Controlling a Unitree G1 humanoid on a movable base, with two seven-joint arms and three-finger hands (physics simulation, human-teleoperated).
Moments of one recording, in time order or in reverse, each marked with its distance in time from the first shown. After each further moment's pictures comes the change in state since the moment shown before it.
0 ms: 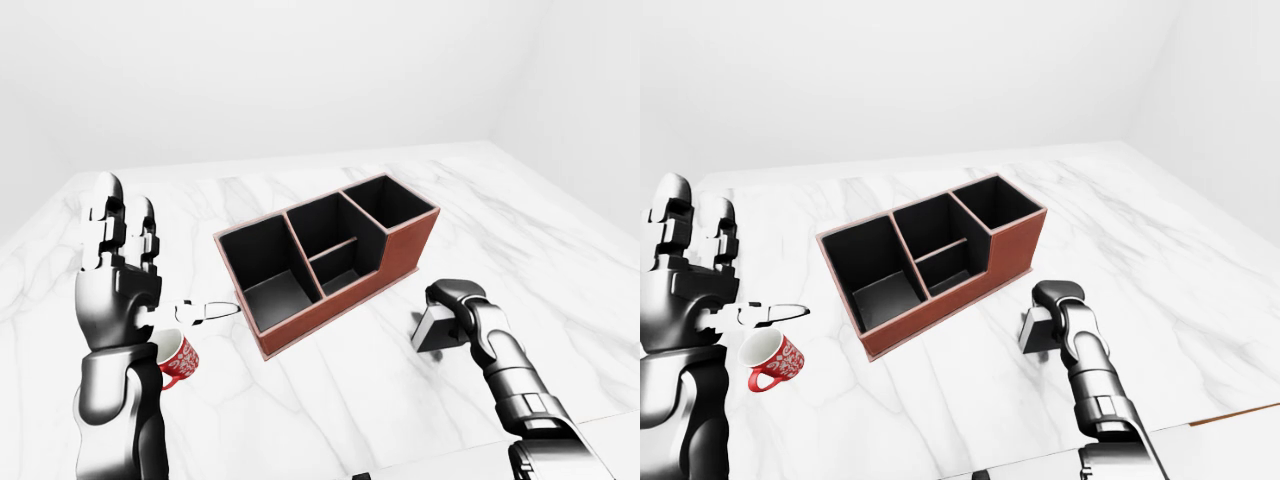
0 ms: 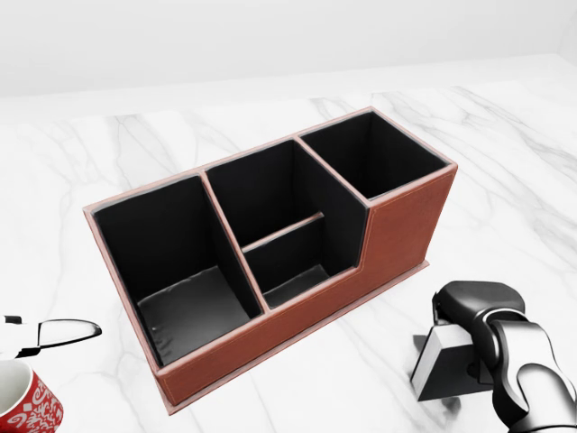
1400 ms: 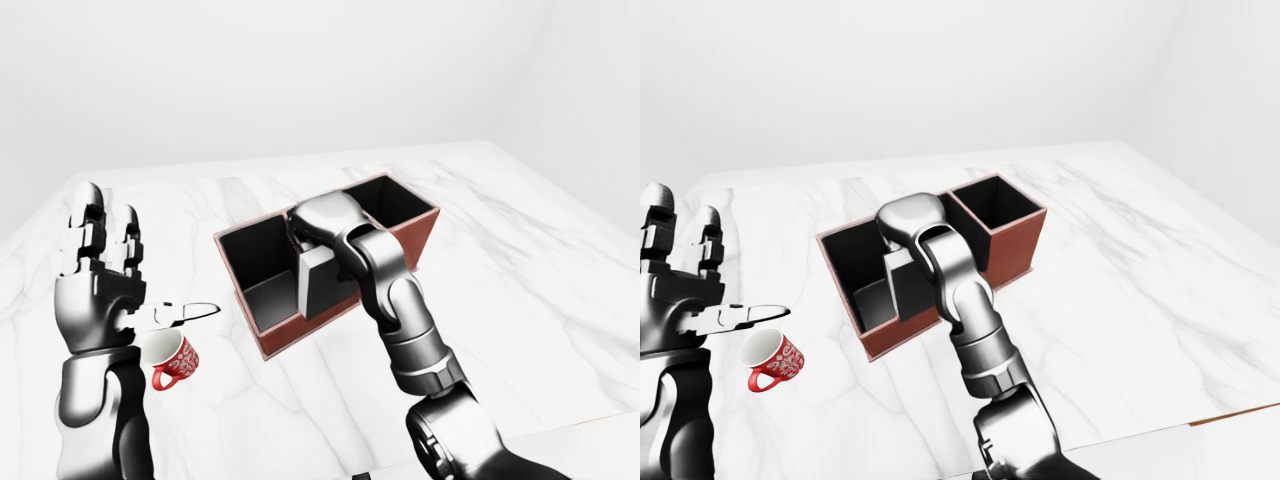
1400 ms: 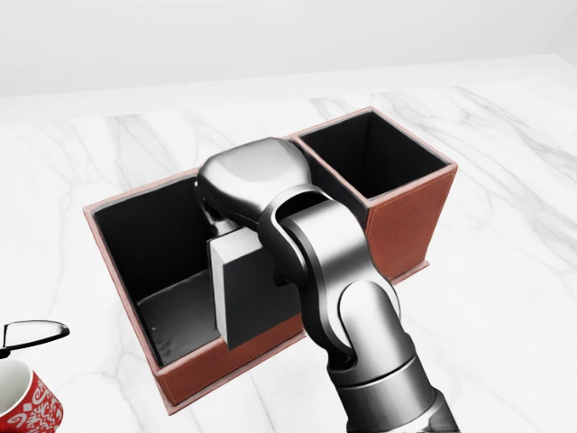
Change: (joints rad) left arm 0.000 0.034 0.083 0.063 -0.087 0.000 -0.025; right arm -0.312 0.474 0.192 -0.511 -0.149 -0.079 0.303
